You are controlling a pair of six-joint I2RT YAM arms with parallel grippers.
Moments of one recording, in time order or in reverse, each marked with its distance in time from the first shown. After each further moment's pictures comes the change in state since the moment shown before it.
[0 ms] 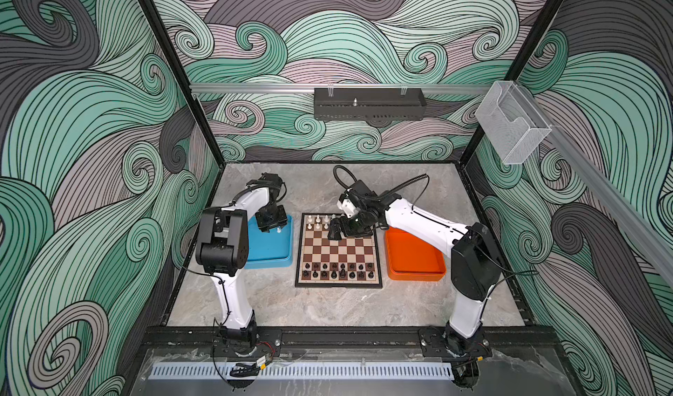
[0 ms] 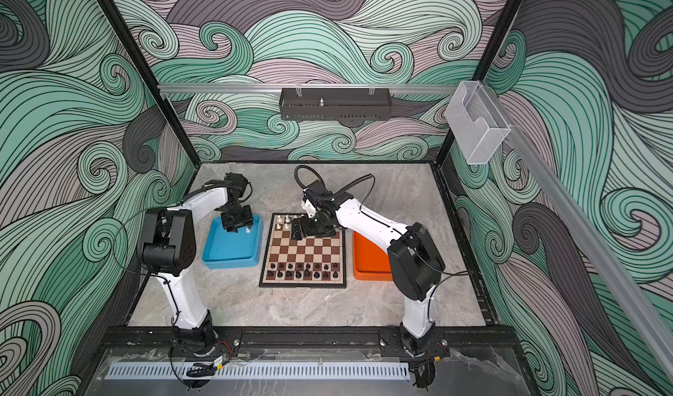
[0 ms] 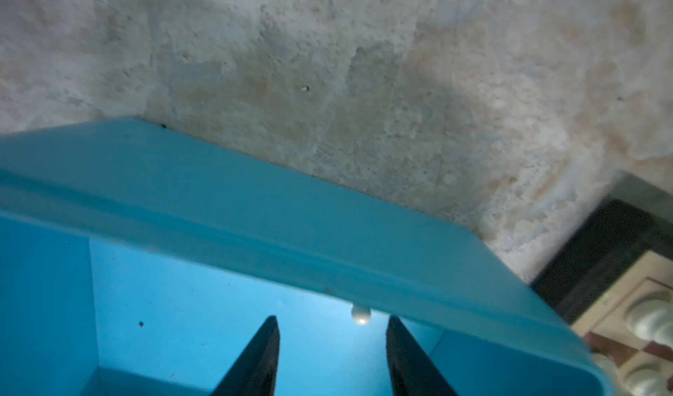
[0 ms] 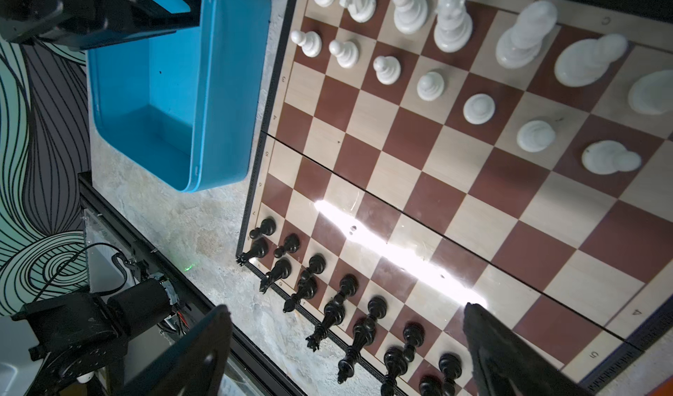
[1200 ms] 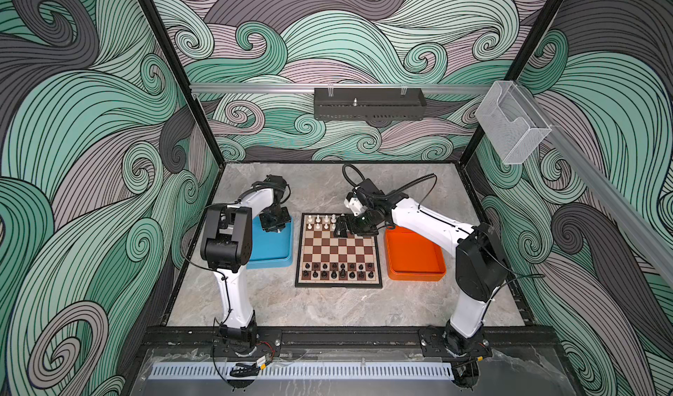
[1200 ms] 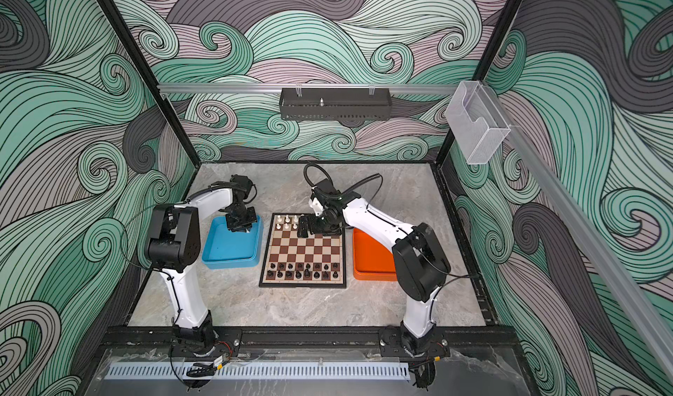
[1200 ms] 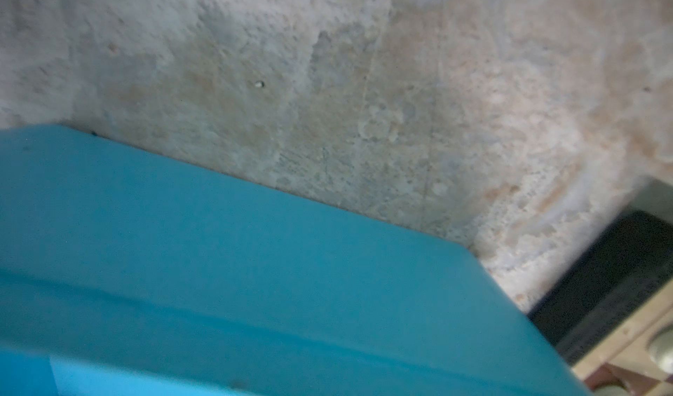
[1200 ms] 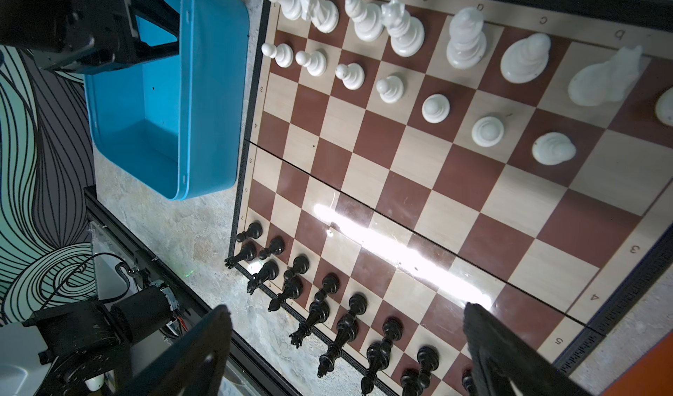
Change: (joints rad) left arm -0.026 0.045 0.003 0.024 0.003 -0.005; right arm -0.043 -0.026 -0.042 0.018 -0.014 -0.001
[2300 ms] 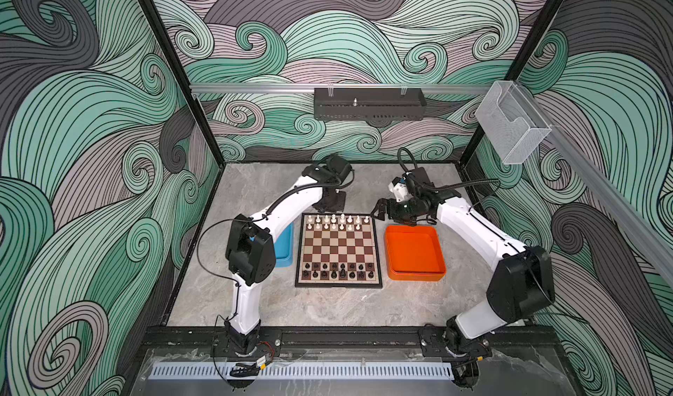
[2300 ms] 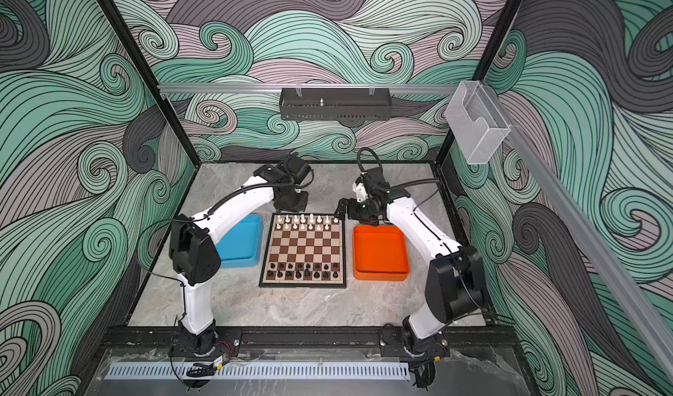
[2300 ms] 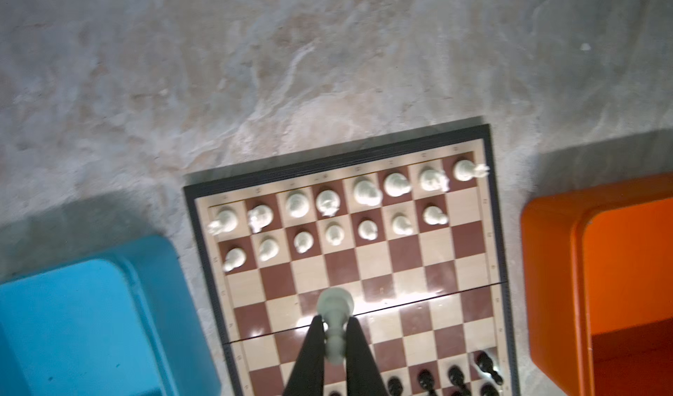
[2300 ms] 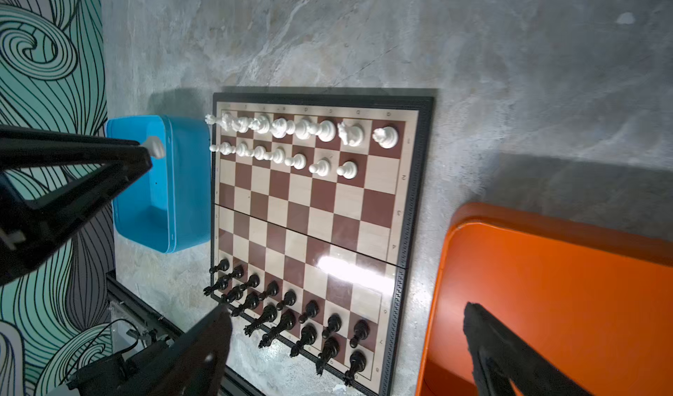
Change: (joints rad) left arm -0.517 0.045 0.530 -0.190 -0.059 0.090; right arm -0.340 -0.271 -0.164 -0.030 0.005 -0.058
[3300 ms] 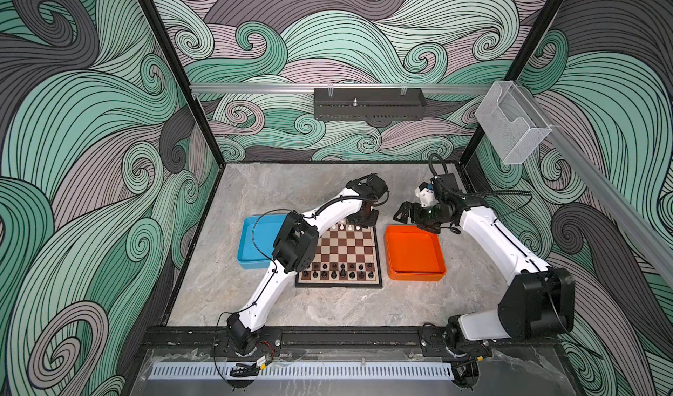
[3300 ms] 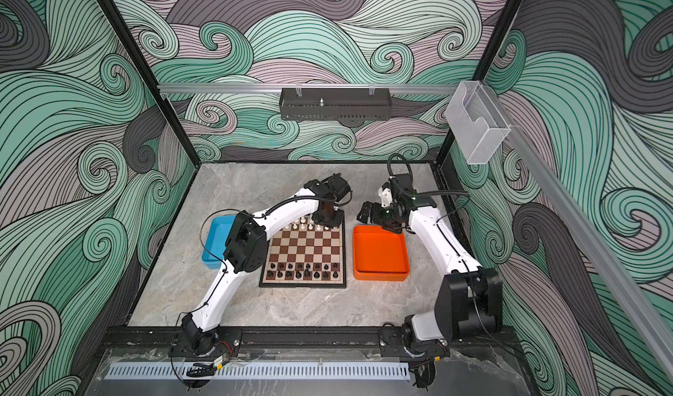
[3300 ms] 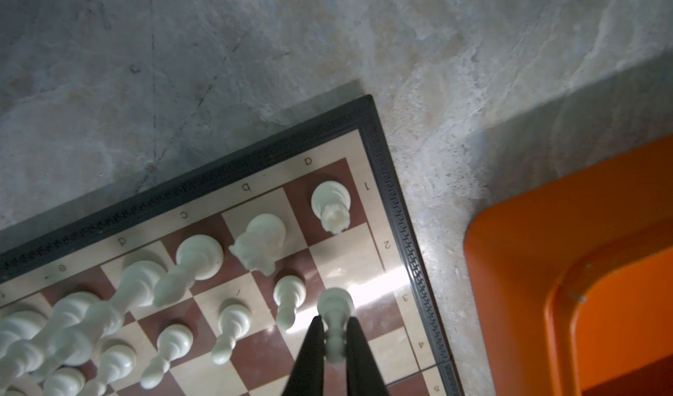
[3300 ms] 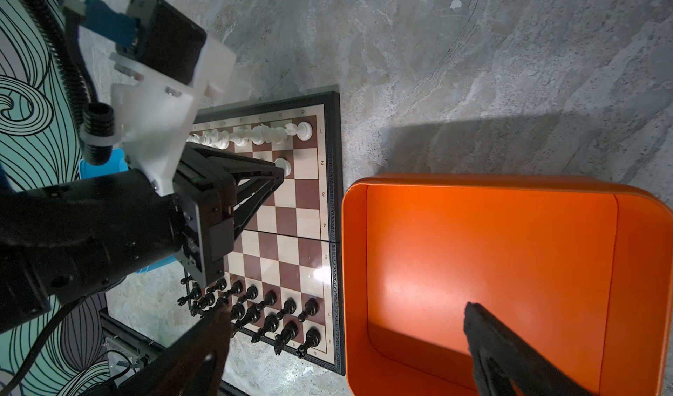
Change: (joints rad) left arm -0.133 0.380 0.274 0.008 0.086 0.000; right arm -0.169 -0.110 -0.104 -0.045 -0.012 -0.043
